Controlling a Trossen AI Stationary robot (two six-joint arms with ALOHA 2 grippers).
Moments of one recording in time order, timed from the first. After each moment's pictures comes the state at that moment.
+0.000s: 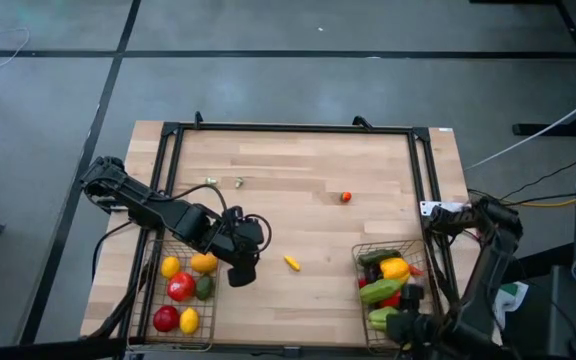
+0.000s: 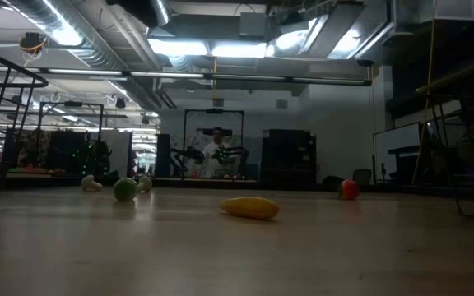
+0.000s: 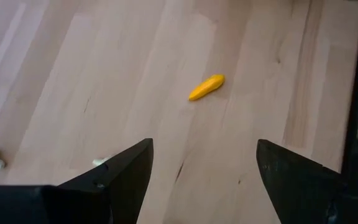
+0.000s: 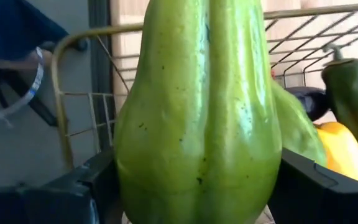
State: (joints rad) left arm -0.44 1.58 1.46 -1.00 -0.32 -0.68; right arm 1.12 1.83 1.64 -1.30 0.28 1.12
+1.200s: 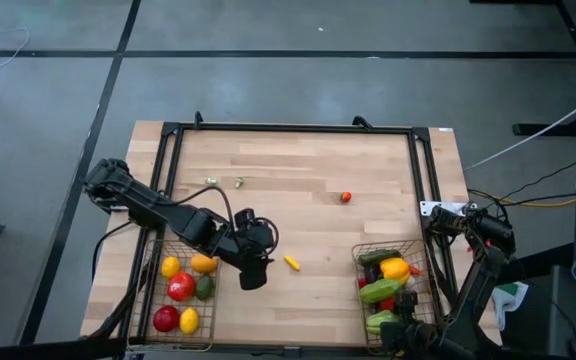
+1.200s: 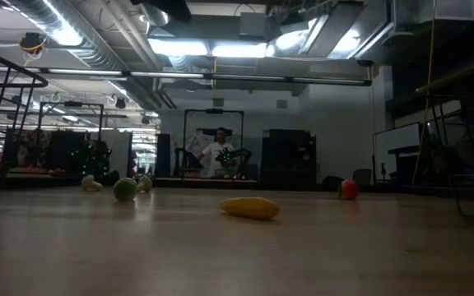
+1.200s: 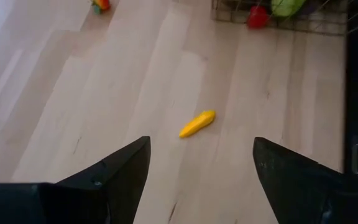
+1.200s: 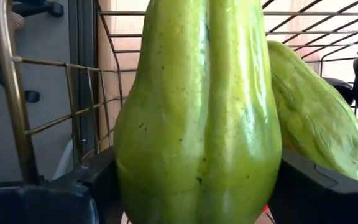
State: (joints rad) left arm -0.43 1.62 1.46 -0.85 -0.40 -0.60; right arm 1.12 1.94 1.64 -1.30 0.23 1.07
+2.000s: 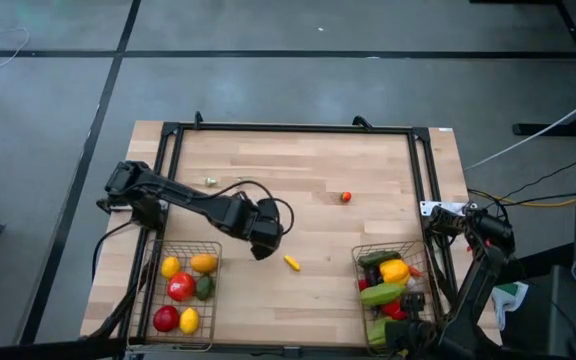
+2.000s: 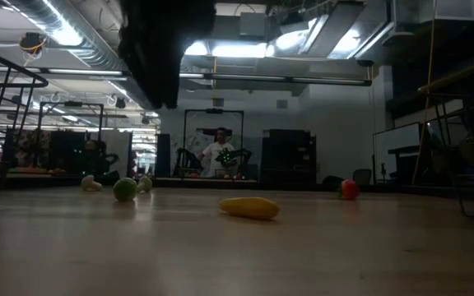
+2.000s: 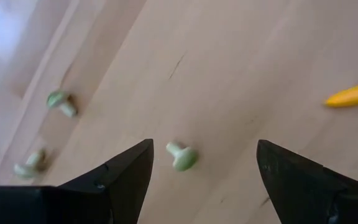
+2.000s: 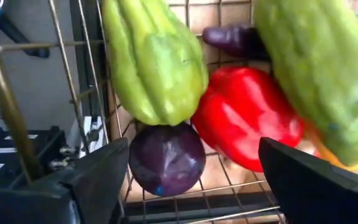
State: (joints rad) left arm -0.24 1.78 1.46 -1.15 -0.38 -0.80; right arm 1.11 1.94 1.64 -1.35 0.03 1.07
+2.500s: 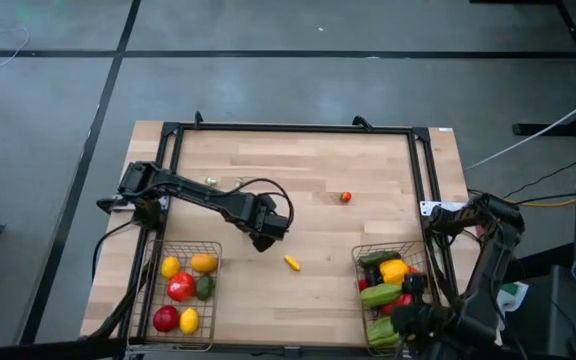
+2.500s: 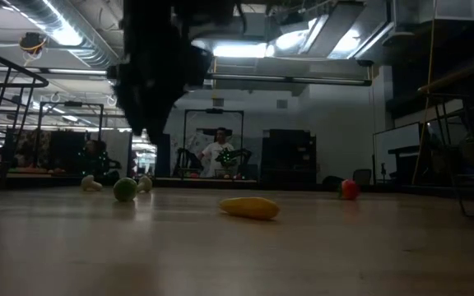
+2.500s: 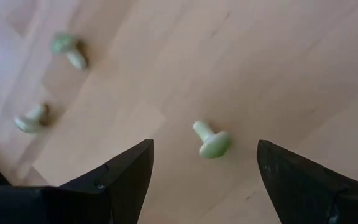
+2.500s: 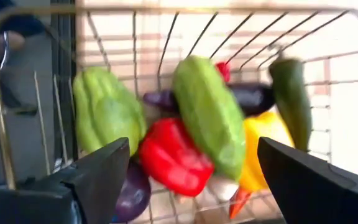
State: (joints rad) left arm -0.16 1.87 1.43 -1.22 -0.30 -0.92; right arm 1.10 1.78 1.64 -1.43 0.30 1.07
